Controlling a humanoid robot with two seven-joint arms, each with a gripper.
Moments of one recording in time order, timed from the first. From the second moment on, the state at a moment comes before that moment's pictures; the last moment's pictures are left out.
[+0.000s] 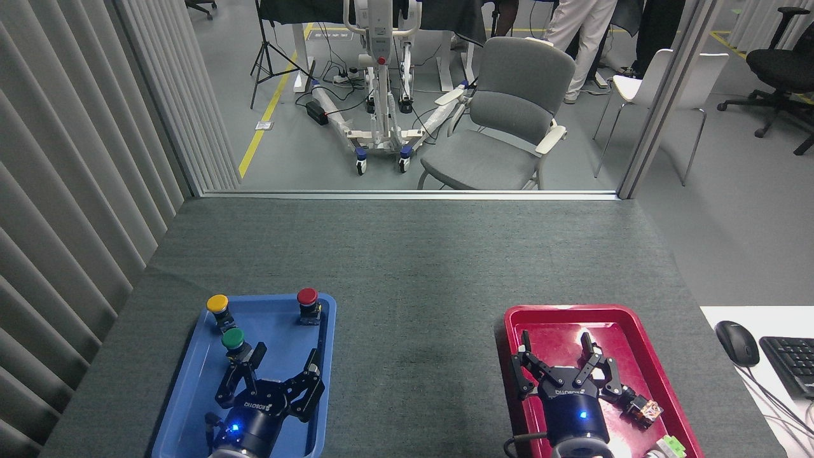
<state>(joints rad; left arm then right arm) -0.07 0.14 -0.20 -1.36 -1.24 -0.09 0.25 -0.05 -0.08 0.24 -1.44 1.37 0.27 -0.12</state>
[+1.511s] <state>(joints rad) -0.06 0.14 -0.19 -1.36 -1.24 -0.09 0.26 -0.12 -0.08 0.24 -1.36 1.37 0.26 -0.12</state>
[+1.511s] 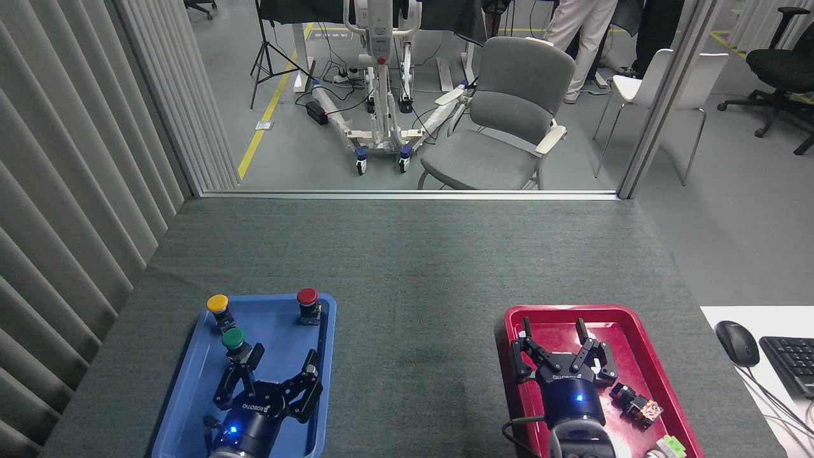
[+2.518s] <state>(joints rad) 0.02 0.14 -0.18 -1.42 -1.23 -0.08 0.25 -0.12 -0.07 0.24 -1.37 1.38 0.24 -0.12</state>
